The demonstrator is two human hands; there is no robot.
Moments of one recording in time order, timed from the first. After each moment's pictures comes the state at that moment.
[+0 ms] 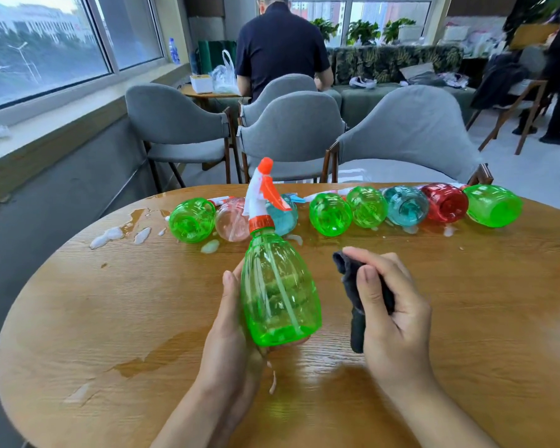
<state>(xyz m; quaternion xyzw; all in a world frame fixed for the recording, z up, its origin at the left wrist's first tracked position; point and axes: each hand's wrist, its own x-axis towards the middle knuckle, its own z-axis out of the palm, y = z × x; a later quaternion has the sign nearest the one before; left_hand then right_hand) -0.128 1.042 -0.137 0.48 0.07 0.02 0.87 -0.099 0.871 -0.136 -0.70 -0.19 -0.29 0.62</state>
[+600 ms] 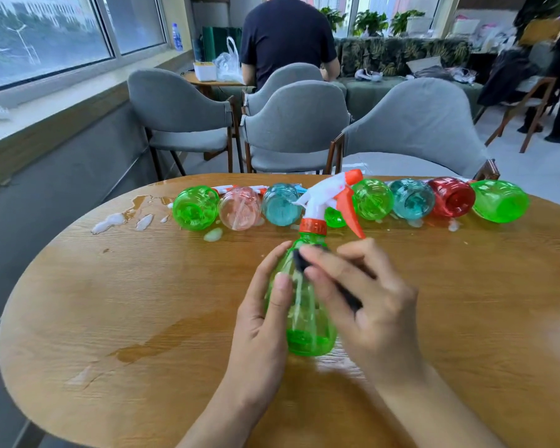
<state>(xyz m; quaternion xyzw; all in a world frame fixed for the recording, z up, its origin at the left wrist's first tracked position) -0.138 1.027 -0.144 0.66 -0.05 0.16 0.73 -0.101 0.884 -0.125 -0.77 -0.30 -0.41 0.38</state>
